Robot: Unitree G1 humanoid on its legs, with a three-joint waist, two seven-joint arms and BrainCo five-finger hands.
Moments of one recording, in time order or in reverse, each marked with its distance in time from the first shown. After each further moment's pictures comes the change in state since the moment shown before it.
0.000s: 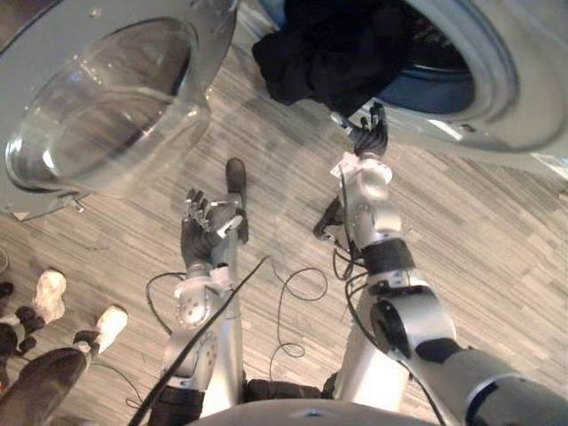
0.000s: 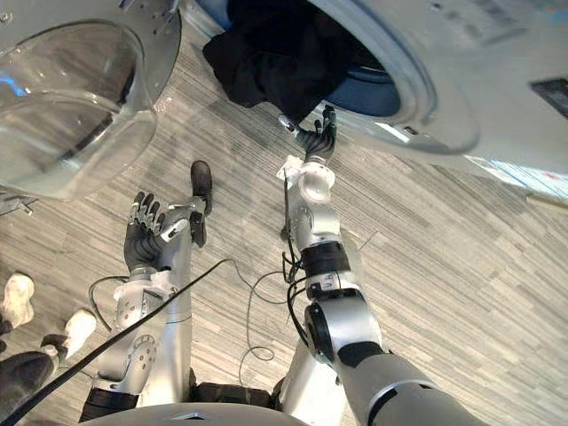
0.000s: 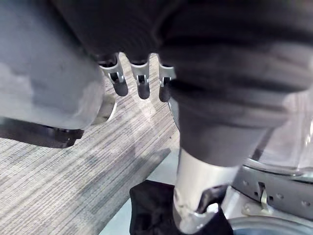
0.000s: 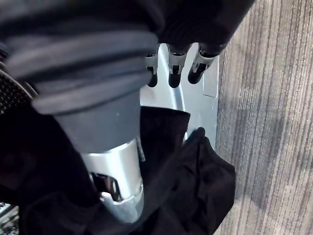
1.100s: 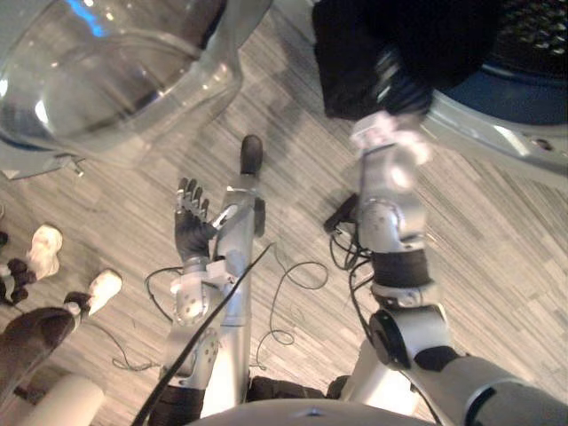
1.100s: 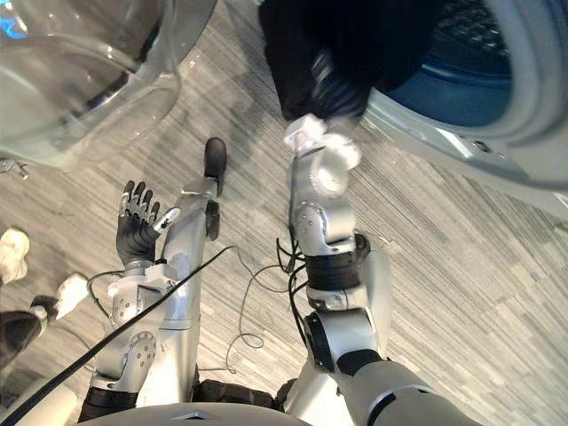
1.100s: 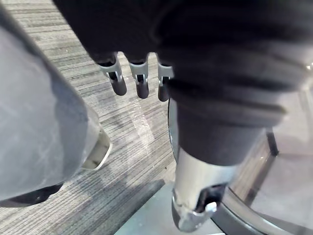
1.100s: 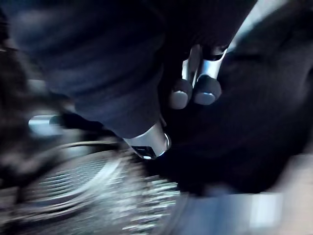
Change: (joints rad) left arm -0.009 -0.001 0.002 -0.044 -0.011 -0.006 0.028; right arm 0.026 -0.036 -0.010 -0.809 -0.005 -0.063 -0.216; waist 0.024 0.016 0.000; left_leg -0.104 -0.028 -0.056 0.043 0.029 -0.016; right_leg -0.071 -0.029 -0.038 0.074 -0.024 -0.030
